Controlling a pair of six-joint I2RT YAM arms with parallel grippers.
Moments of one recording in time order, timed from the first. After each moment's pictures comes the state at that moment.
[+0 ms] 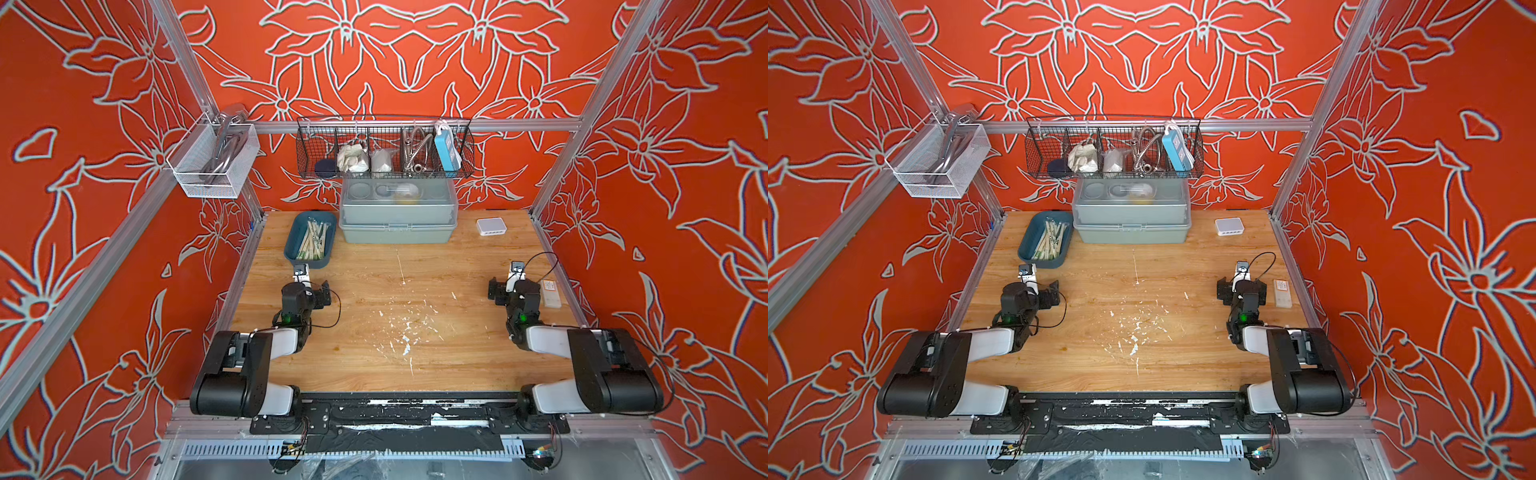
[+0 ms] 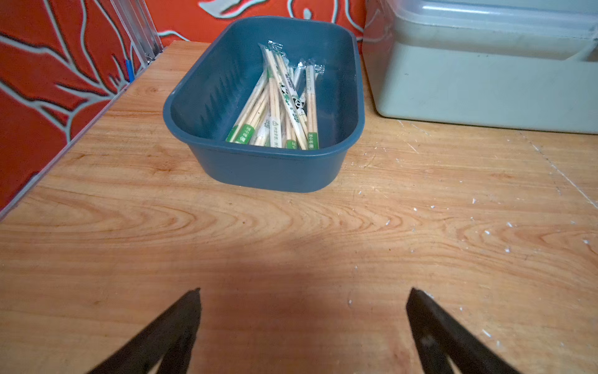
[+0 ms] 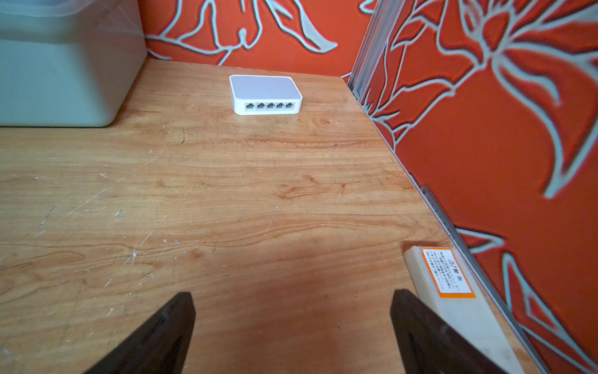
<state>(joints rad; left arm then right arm) 0.01 1.40 0.31 0.66 -0.06 -0.07 0.06 1.41 0.32 0.71 0.27 -0.08</state>
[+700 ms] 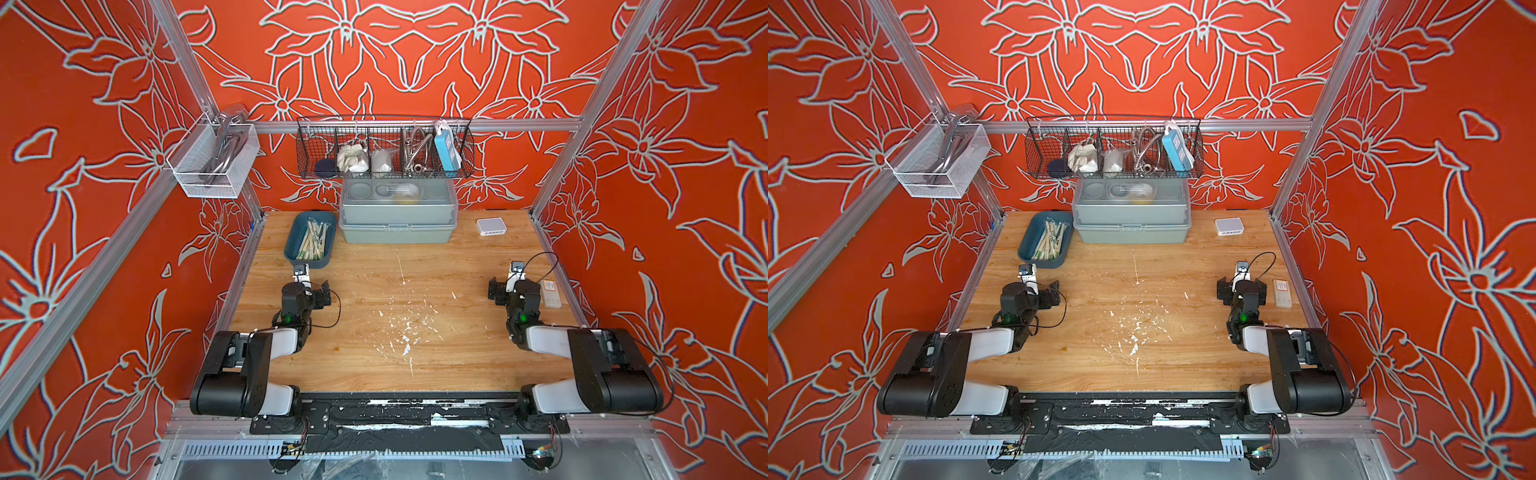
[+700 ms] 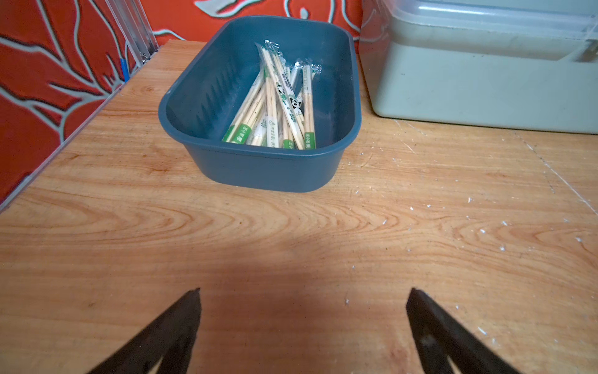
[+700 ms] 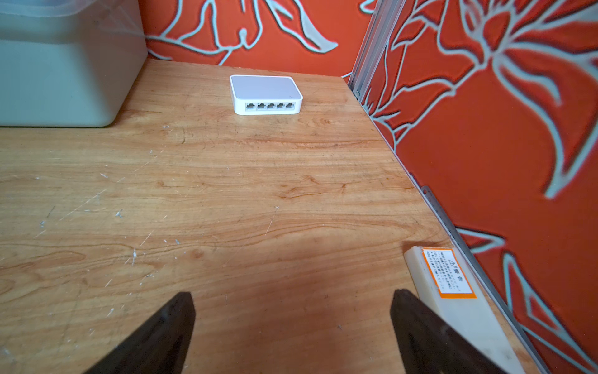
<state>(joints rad) 0.02 1.40 0.32 0.64 -0.05 -0.07 0.06 1.41 0.32 0.71 0.27 -0.08</state>
